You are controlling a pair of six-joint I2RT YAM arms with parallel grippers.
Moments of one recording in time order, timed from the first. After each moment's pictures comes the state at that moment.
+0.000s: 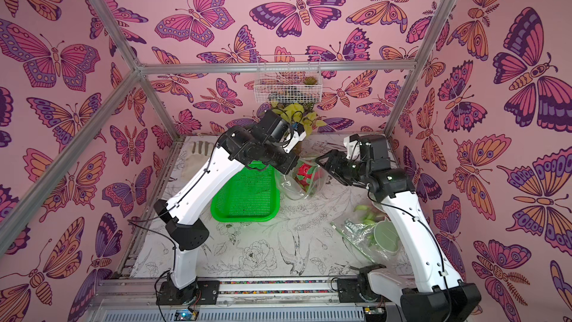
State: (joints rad) left arm -0.84 2.01 2.47 -1.34 0.12 -0.11; right arm 0.21 1.19 1.30 -0.76 -0.52 0.81
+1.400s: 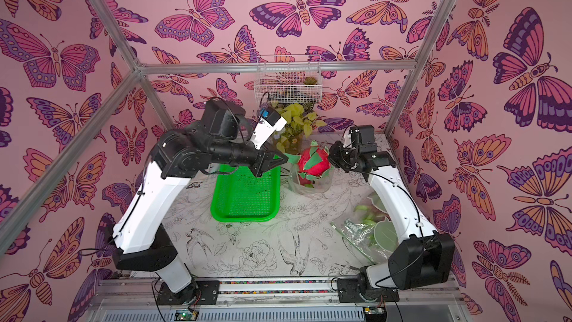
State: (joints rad) left arm -0.85 1.70 2.44 -1.29 0.30 -0.12; right arm 0.16 1.42 1.35 -0.65 -0.40 0.80
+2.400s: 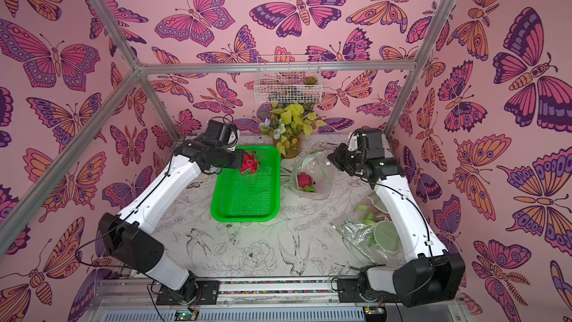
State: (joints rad) left arm -0.41 1.64 1.63 -0.90 -0.02 -0.25; right arm 0.15 1.31 1.32 -0.69 -0.41 0.79
